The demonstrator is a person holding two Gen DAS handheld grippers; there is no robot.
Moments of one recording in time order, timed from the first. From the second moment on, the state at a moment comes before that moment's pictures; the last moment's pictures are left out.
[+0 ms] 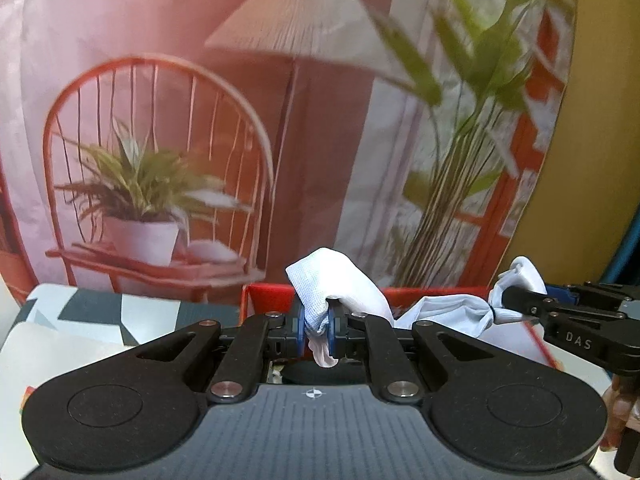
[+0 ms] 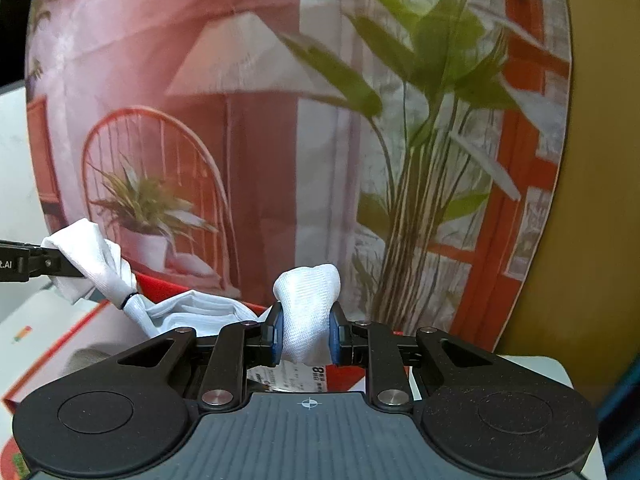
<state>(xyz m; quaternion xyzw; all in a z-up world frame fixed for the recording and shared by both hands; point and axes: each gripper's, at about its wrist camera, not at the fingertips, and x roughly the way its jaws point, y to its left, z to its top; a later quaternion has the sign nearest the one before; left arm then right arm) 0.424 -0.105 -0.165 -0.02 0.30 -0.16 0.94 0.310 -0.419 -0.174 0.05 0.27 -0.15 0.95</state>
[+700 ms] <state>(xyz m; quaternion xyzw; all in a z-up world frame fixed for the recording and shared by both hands) 0.414 -0.108 -0.177 0.03 0.32 -0.20 0.93 0.327 -0.405 -0.205 0.04 0.37 -0.14 0.92</state>
